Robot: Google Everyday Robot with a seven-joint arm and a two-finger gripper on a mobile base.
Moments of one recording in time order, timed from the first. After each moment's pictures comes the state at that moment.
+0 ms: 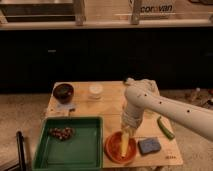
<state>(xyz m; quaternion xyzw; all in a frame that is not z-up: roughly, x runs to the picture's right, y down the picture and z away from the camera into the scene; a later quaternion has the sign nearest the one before) 0.111 0.211 0.705 -0.35 -0.26 -0.41 0.80</state>
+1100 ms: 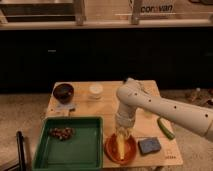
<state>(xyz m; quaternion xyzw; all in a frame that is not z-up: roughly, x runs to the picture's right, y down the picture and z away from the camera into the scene) 0.085 0.226 0.717 -0.37 -0.30 -0.45 0.76</state>
